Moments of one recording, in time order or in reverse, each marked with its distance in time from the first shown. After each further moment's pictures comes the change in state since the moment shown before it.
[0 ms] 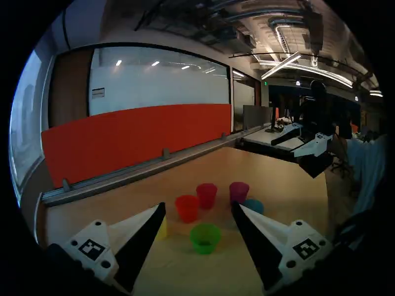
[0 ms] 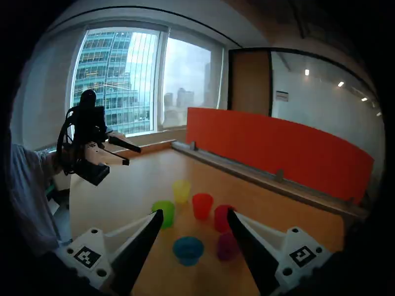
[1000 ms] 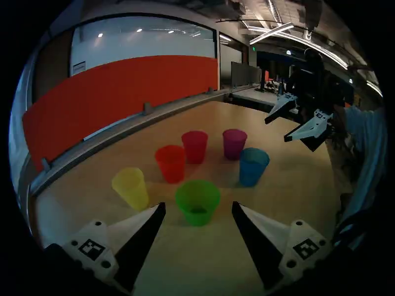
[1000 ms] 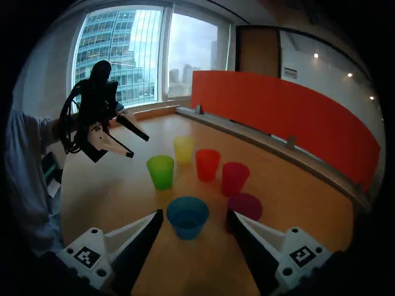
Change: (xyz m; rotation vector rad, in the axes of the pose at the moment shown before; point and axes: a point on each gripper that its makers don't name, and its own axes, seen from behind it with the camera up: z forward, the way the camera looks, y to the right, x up) left arm -0.115 0.015 0.055 -0.096 -0.270 0.052; right arm -0.113 -0.001 0.038 0.038 -0.181 -0.018
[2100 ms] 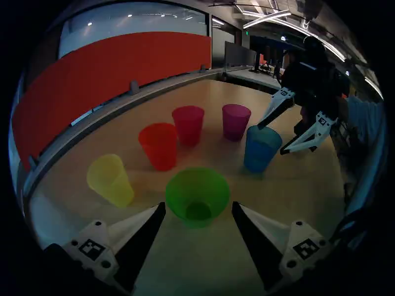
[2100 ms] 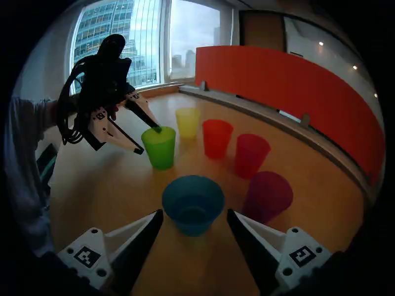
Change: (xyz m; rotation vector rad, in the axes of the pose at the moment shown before) left arm -0.028 0.000 0.063 -0.067 -0.119 0.021; right arm -0.051 -0.009 0.059 0.033 -0.108 0.014
